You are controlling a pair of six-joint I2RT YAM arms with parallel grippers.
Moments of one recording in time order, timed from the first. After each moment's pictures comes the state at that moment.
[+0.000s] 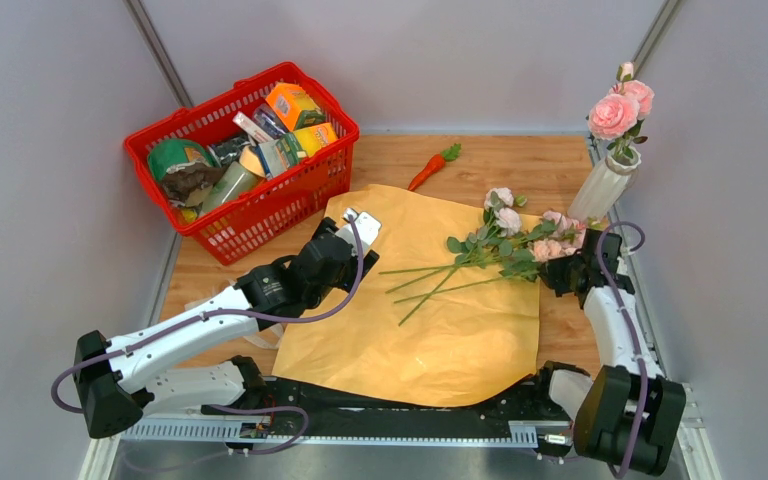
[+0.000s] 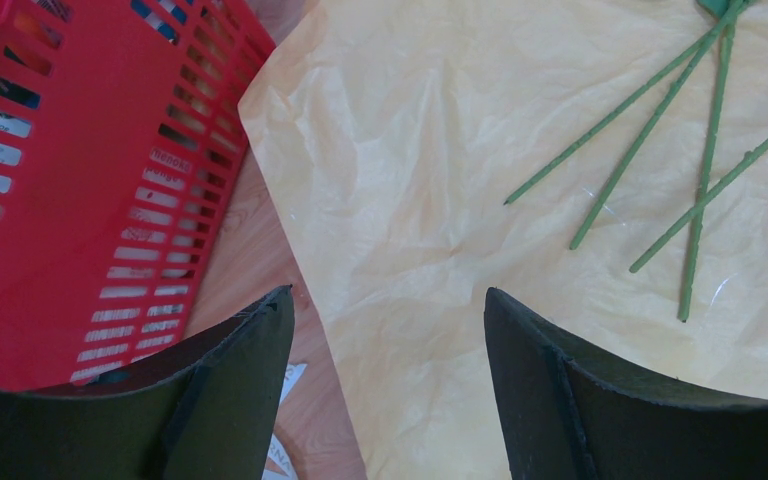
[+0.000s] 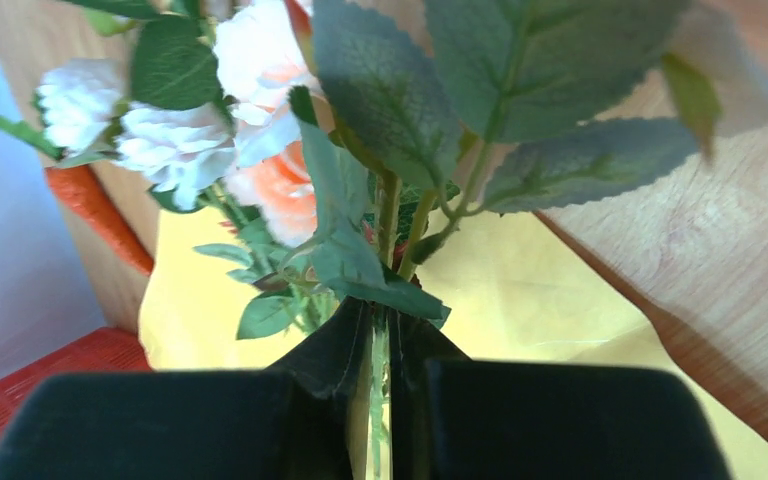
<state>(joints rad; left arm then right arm) -0.99 1.05 0.90 -0.44 -0.52 0.04 -0.25 1.09 0.60 -0.46 -0.09 1.14</state>
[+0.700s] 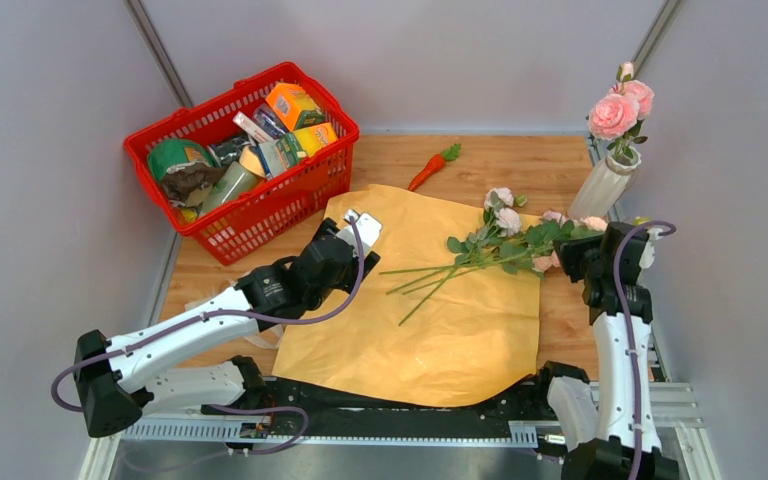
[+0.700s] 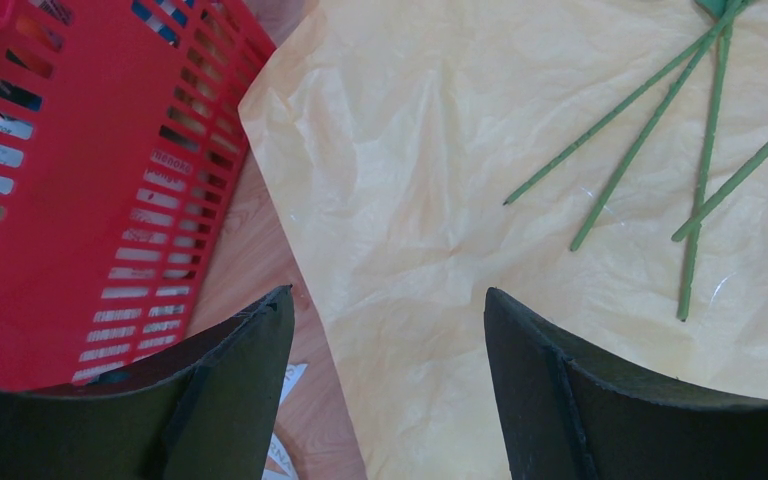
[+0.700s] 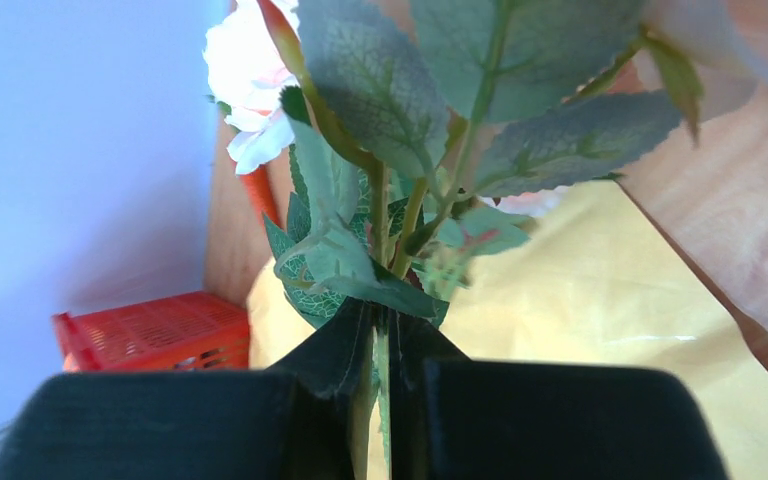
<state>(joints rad) -1.00 1.05 0.90 -0.44 -0.53 0.04 -0.25 0.82 0.71 -0.55 -0.08 1.10</state>
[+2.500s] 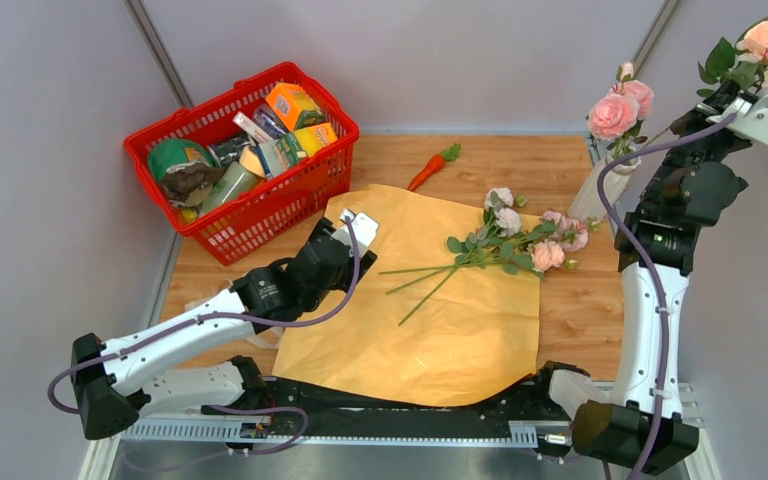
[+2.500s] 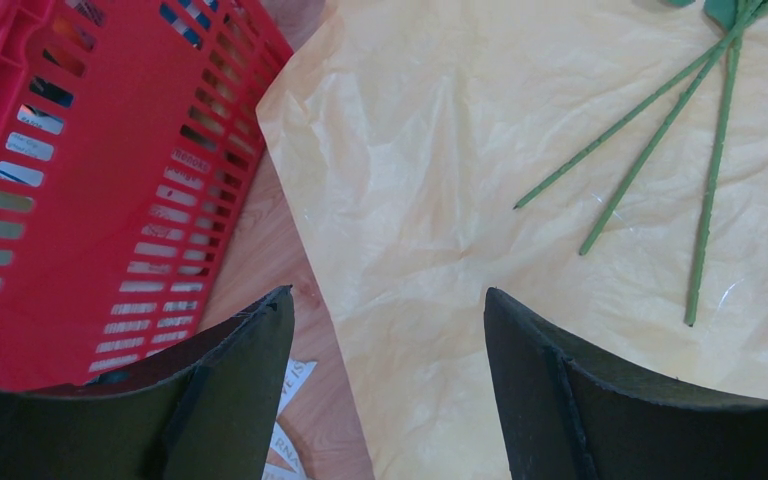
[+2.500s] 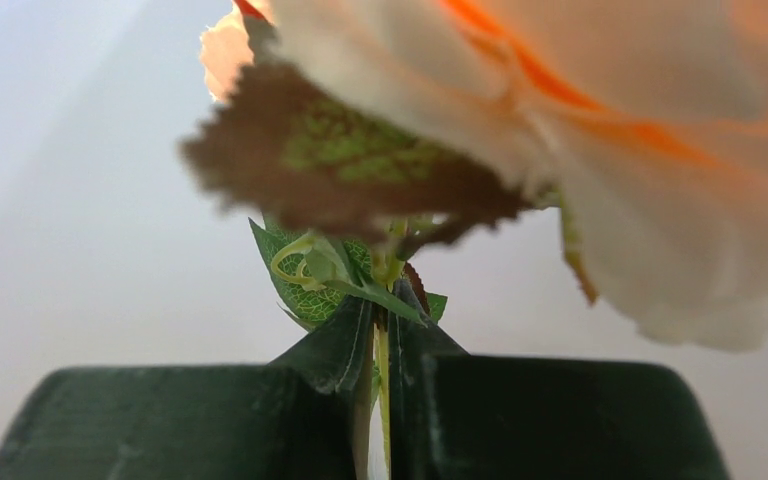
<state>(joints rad) -1.01 1.03 0.90 -0.45 -0.56 0.04 -0.26 1.04 1.27 0.43 0.33 -0.05</state>
